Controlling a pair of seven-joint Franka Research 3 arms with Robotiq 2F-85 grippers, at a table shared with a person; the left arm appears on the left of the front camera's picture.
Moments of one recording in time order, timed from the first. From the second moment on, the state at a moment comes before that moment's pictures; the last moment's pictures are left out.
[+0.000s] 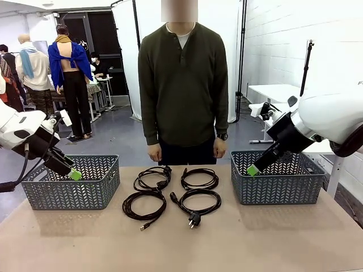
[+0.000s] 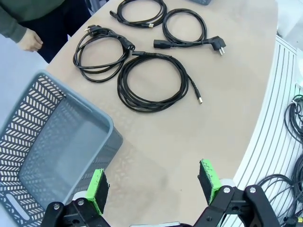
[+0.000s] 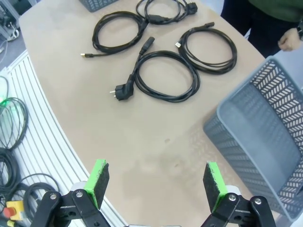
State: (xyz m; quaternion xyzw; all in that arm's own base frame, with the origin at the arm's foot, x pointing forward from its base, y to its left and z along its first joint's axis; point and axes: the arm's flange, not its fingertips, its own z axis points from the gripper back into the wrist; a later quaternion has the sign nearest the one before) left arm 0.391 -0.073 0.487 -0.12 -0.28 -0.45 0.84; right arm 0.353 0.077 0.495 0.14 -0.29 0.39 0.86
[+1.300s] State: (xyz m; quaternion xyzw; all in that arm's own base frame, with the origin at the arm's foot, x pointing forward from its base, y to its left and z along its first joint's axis) left arm 0.391 -0.073 0.488 -0.12 -0.29 -0.45 0.84; right arm 0.352 0.077 0.495 0.14 -0.29 0.40 0.86
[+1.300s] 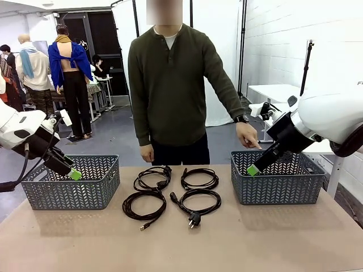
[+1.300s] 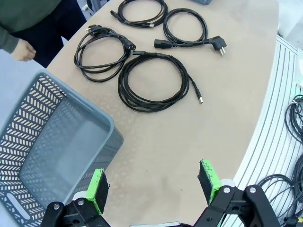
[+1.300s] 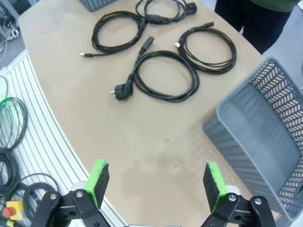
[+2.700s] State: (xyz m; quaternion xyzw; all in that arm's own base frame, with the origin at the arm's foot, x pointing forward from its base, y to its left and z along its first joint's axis) left arm 0.391 -0.073 0.488 -0.12 -0.29 -0.44 0.84; right arm 0.354 0.083 0.492 0.13 -0.28 0.38 0.87
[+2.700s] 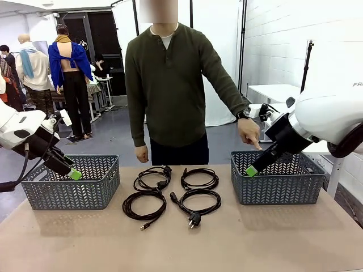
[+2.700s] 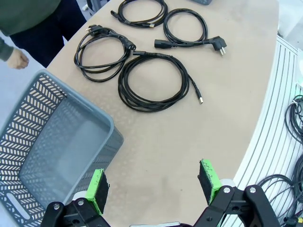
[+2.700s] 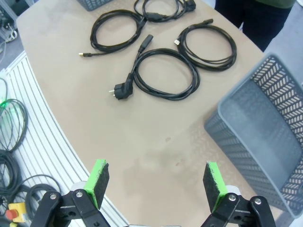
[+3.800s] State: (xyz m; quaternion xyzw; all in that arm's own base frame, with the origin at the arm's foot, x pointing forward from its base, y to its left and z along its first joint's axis) left arm 0.391 -0.073 0.488 -0.12 -0.29 -0.44 0.84; right arm 0.448 0.214 0.449 0.08 -0.19 0.38 0.90
